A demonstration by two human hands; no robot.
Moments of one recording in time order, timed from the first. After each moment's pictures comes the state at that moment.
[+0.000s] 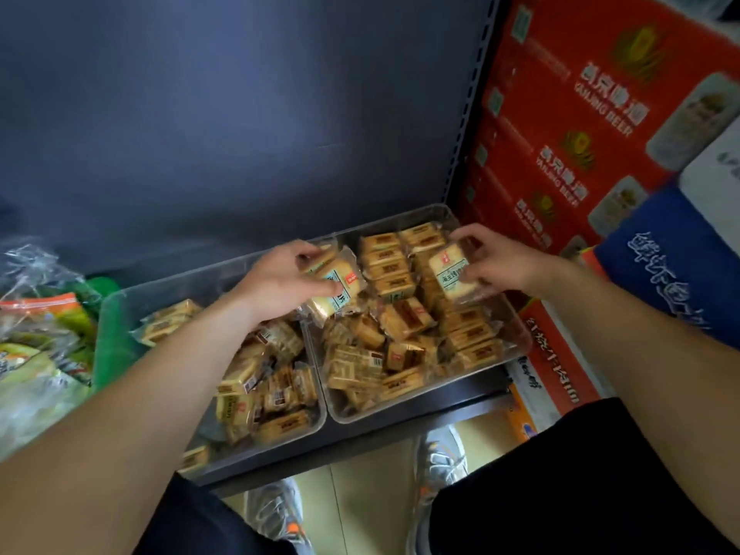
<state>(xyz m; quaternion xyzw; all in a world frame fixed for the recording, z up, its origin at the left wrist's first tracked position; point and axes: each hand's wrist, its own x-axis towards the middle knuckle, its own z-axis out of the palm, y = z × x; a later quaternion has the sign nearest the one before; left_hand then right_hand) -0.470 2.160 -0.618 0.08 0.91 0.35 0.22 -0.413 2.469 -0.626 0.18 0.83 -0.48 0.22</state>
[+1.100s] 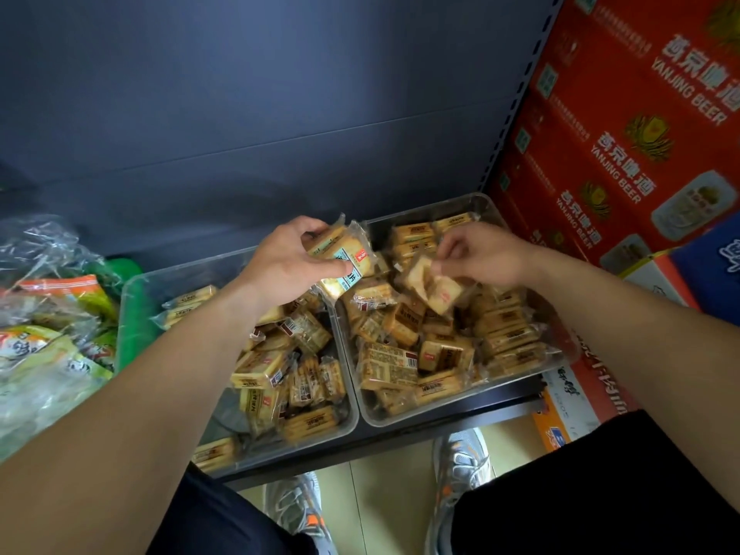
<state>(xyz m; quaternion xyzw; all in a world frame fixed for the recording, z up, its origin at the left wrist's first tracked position) -0.494 2.131 -0.630 0.06 0.90 0.39 0.18 -0.456 2.415 -0.646 0.04 0.90 -0.37 0.23</state>
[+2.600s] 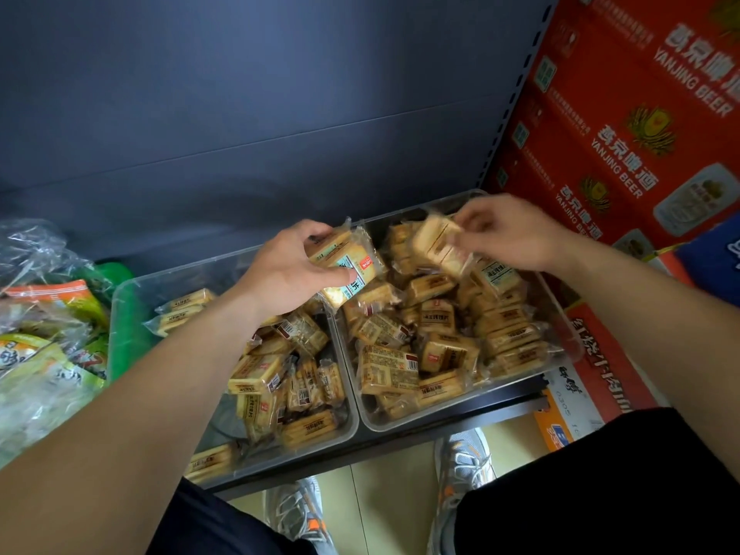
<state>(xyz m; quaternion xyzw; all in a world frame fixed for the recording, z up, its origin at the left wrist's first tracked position) -0.492 2.134 -0.633 0.08 0.90 0.38 0.19 -0.454 2.429 -0.620 0.06 0.91 -0.37 0.14</state>
